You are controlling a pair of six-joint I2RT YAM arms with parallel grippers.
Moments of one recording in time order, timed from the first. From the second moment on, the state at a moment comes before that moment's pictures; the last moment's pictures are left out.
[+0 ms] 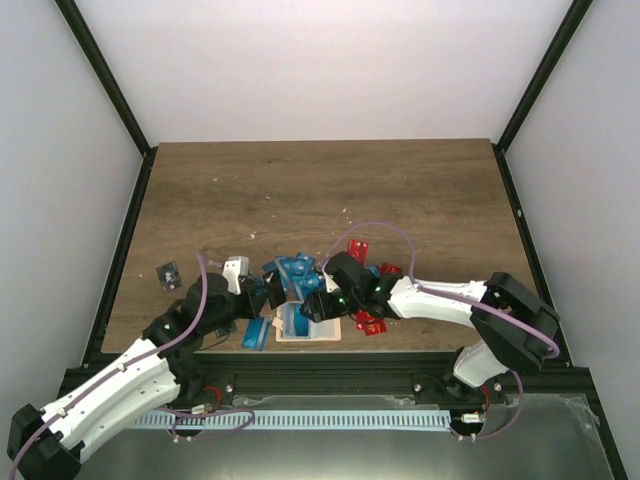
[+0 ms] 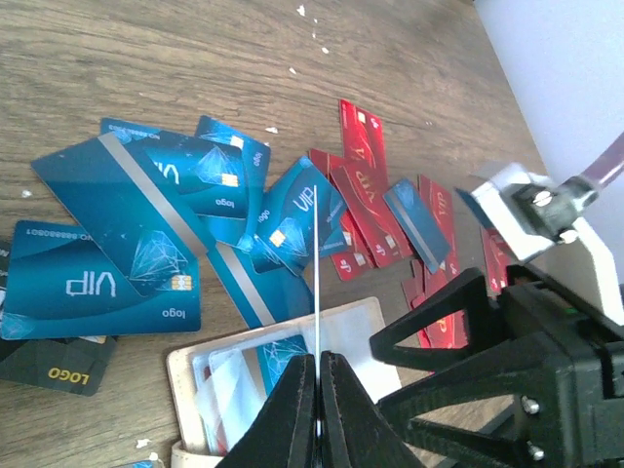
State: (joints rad) left arm -0.71 0.59 0.34 -0.27 0.07 -0.73; right arm 0.96 1.49 0.75 -0.13 -0.27 0.66
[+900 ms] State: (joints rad) left arm -0.73 0.87 0.20 0.12 0.31 -0.86; right arm 0.93 1.37 0.48 -0.02 -0.17 0.81
